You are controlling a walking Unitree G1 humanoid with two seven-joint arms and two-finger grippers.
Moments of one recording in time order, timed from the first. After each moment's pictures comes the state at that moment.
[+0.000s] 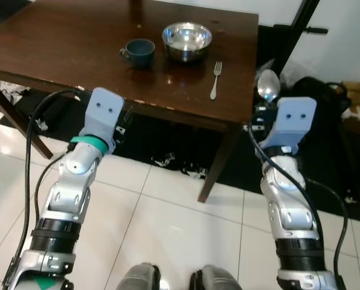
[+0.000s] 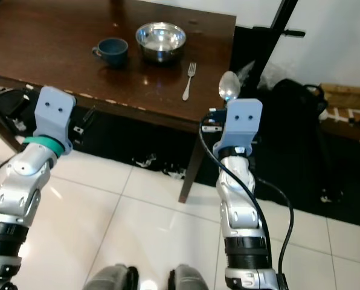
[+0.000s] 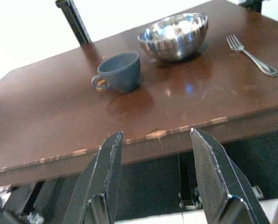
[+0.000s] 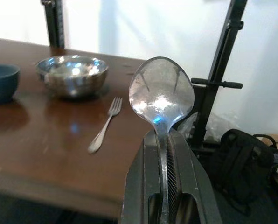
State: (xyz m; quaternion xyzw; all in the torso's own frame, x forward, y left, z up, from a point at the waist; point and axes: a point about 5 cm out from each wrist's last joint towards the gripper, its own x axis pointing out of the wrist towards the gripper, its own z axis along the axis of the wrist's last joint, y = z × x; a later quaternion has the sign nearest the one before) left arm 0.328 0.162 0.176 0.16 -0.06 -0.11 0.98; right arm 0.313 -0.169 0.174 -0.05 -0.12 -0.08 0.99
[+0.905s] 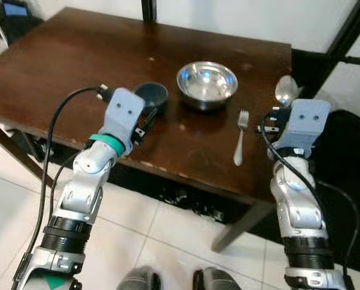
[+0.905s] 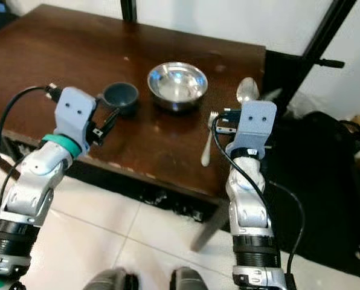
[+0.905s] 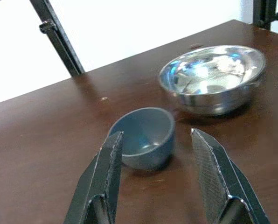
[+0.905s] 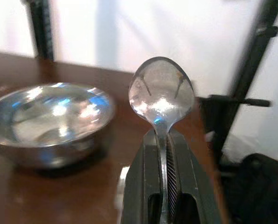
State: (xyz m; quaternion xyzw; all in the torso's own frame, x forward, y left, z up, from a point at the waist) left arm 0.326 0.138 0.184 0.16 -0.08 -0.18 0.97; right arm 0.315 -0.178 0.172 -0.05 -0.11 -0.10 0.99
